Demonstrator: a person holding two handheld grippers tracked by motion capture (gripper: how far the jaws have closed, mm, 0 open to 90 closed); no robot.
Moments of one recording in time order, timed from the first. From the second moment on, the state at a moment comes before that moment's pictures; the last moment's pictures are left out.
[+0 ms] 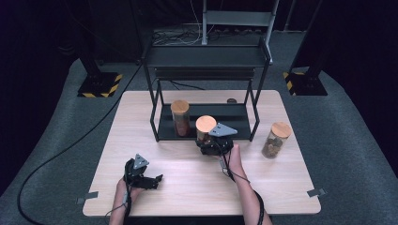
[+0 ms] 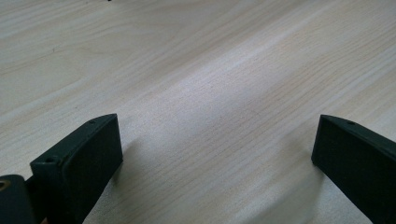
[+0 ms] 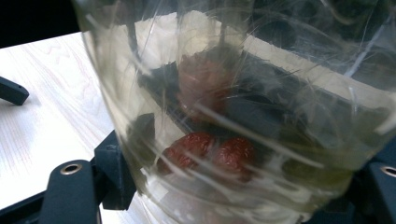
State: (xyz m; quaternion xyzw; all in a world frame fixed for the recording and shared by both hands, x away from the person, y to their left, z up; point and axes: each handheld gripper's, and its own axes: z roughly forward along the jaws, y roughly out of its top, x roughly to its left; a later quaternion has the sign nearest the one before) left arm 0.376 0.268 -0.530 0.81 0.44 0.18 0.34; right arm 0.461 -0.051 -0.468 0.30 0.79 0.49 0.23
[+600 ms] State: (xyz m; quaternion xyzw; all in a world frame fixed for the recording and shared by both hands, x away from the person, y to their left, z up) left arm 0.376 0.268 -0.530 0.81 0.44 0.18 0.34; right arm 0.467 -0.053 -0.460 0.30 0.78 0.49 0.24
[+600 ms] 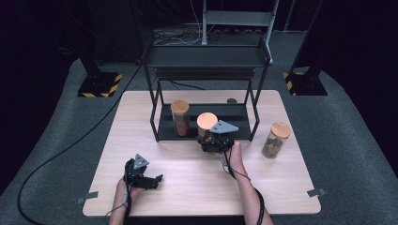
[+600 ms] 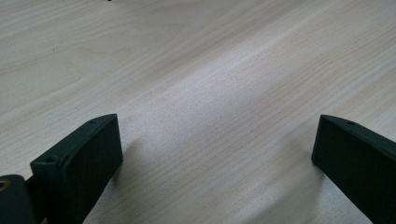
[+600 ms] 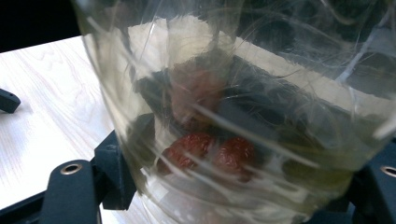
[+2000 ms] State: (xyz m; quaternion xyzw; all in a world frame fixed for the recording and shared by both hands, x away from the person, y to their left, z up) left arm 0.375 0.268 -0.530 0.81 0.44 0.19 0.34; right arm 0.487 -0.058 -0.451 0.32 0.78 0.48 0.25
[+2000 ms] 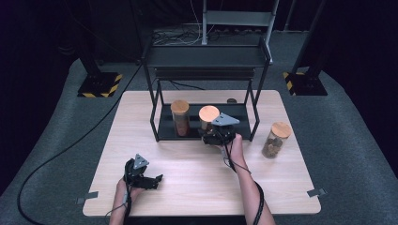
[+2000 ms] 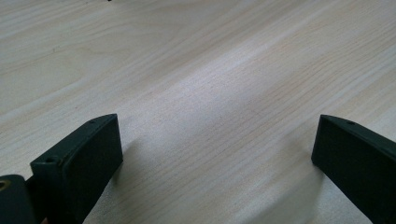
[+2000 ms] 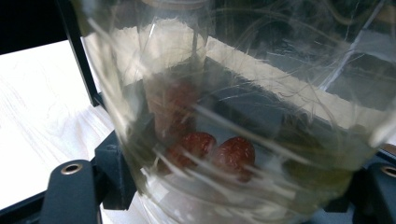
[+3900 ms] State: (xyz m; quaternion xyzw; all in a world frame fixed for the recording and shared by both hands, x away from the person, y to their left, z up) left arm 0.375 0.268 -0.530 0.81 0.44 0.18 0.34; right arm 0.515 -0.052 -0.448 0.33 0.78 0.47 0.25
